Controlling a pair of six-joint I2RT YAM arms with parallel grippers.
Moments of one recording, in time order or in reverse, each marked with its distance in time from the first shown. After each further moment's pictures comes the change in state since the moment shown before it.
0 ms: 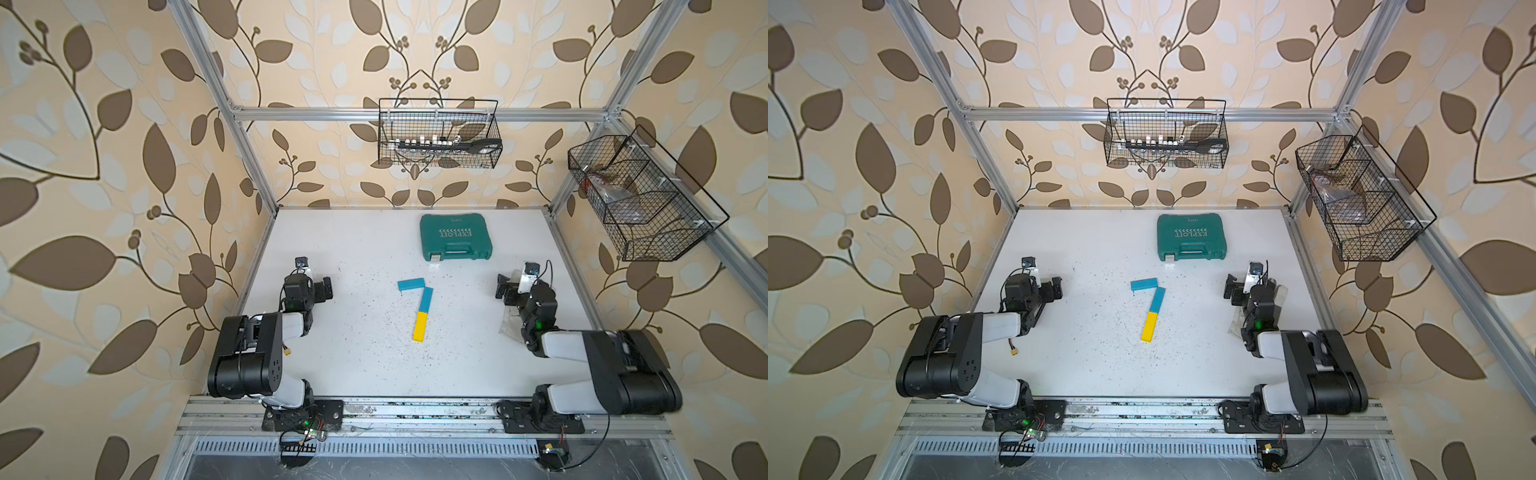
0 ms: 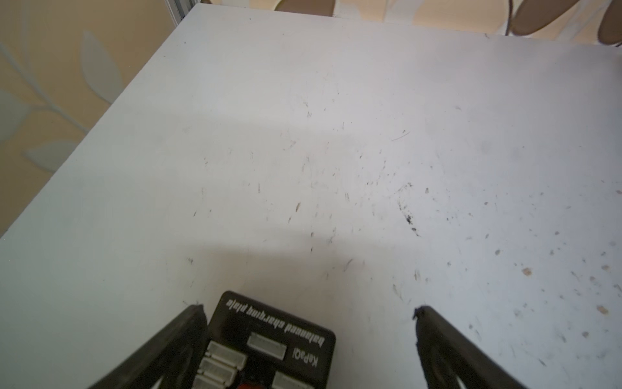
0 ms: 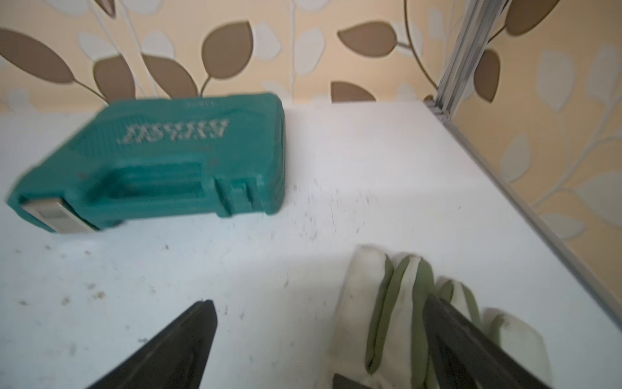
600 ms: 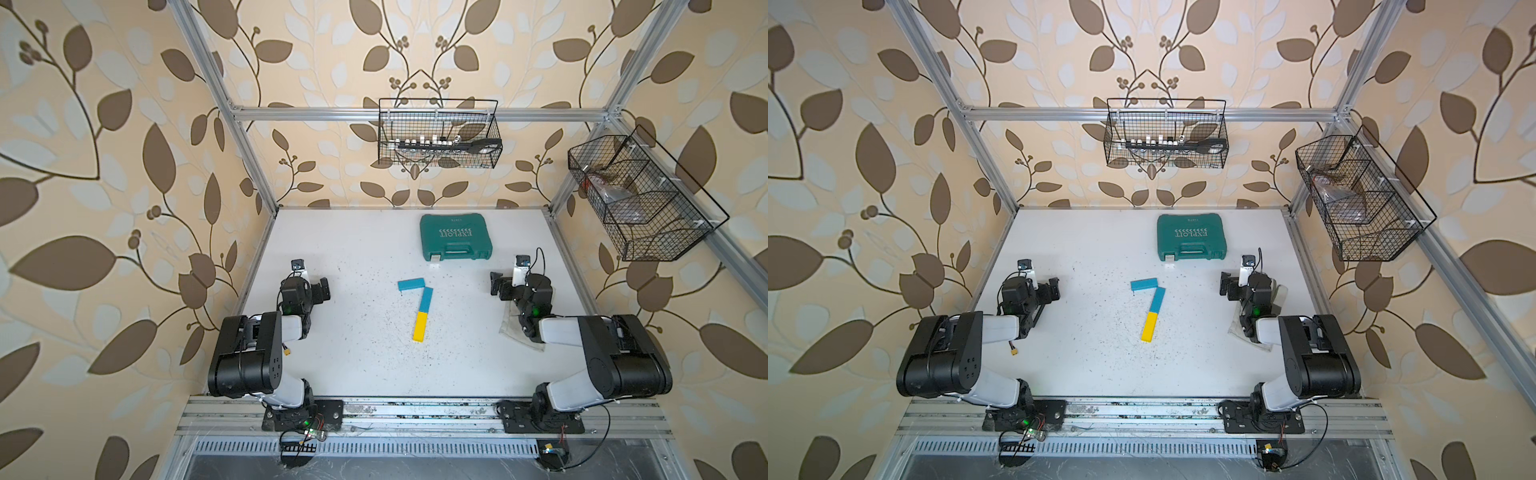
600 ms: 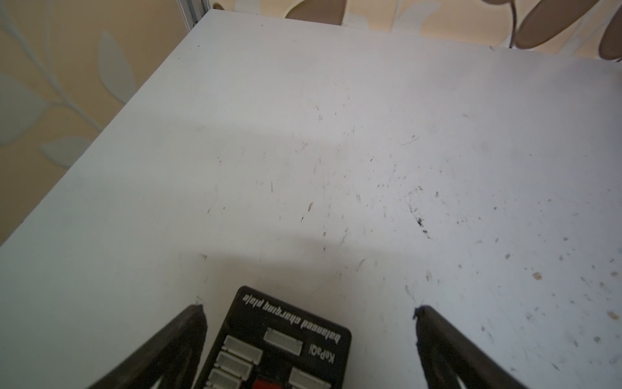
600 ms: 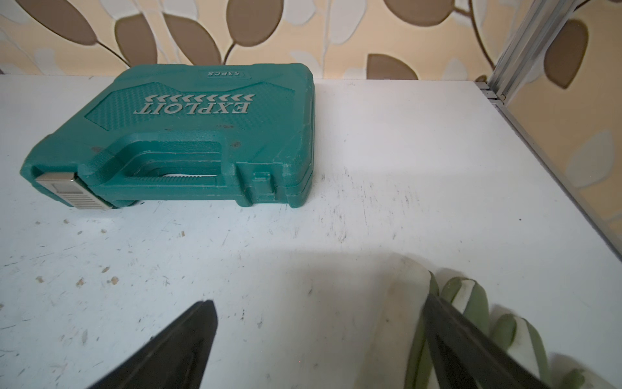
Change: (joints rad) left arm 0.035 0.008 0.014 0.017 0.019 -0.009; right arm -0.011 0.014 0.112 -0.089 -0.103 -0.027
